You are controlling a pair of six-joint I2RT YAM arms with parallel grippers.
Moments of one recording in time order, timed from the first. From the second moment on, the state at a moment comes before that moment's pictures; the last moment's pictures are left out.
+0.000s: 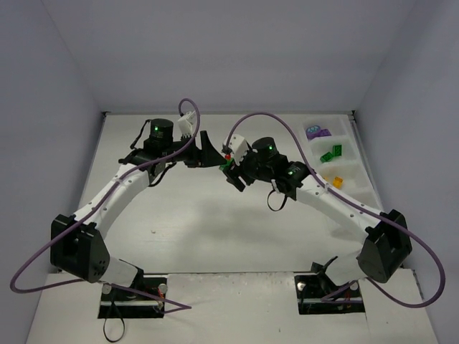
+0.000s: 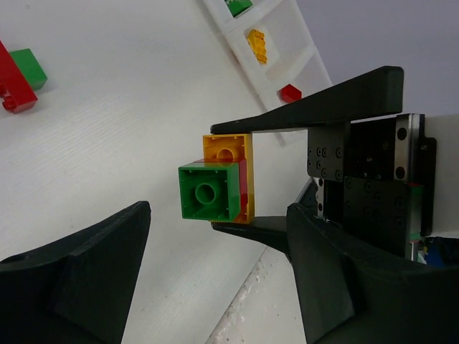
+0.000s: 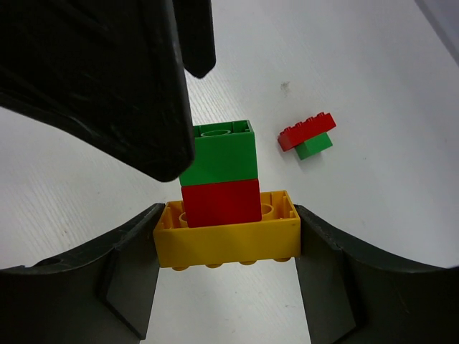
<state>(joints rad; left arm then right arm) -0.38 1.42 1.22 -0.27 0.69 -0.52 0.71 1.43 1.13 -0.27 -0.19 -0.29</state>
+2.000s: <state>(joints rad) -0.32 1.46 1.25 -0.35 0.82 -0.48 0.71 1.36 0.93 -0.20 -0.08 -0.26</state>
